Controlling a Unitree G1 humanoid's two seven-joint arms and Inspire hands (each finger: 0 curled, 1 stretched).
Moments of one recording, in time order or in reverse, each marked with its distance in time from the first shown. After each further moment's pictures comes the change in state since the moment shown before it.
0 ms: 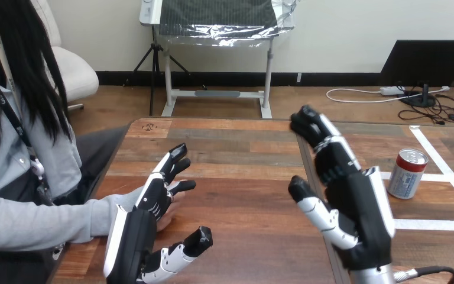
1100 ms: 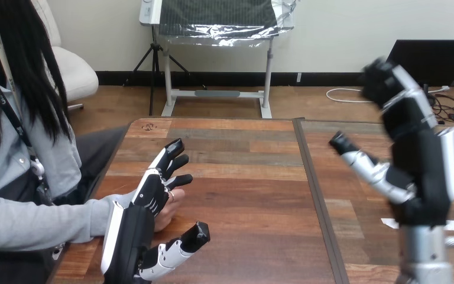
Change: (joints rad) left arm -0.014 0.000 0.000 0.003 -0.034 -0.003 -0.015; right arm -0.150 -0.090 -0.170 0.001 0.014 0.031 -0.111
